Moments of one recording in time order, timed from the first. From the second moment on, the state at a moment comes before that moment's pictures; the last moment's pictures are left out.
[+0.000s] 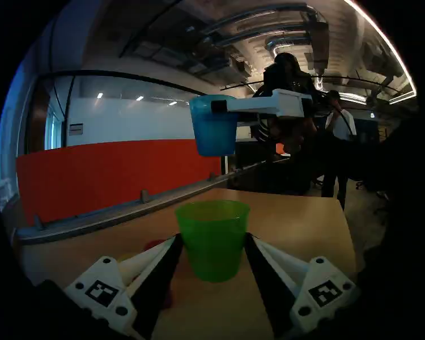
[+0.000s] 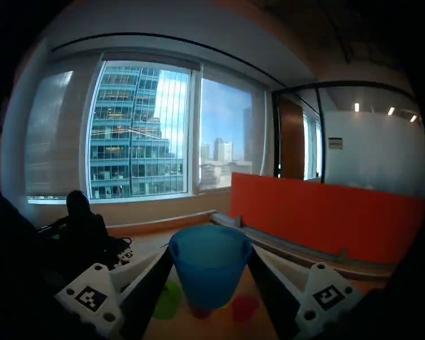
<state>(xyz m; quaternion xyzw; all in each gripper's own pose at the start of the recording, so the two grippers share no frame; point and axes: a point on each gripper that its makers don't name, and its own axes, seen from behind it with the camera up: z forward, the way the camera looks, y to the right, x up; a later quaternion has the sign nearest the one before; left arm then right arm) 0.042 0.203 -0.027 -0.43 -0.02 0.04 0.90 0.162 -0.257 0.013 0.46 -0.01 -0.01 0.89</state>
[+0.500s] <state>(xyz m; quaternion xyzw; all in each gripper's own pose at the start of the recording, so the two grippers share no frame) 0.028 0.201 -0.027 -0.43 -0.04 0.04 0.90 0.095 -0.251 0.009 0.46 -0.06 -0.05 0.89</state>
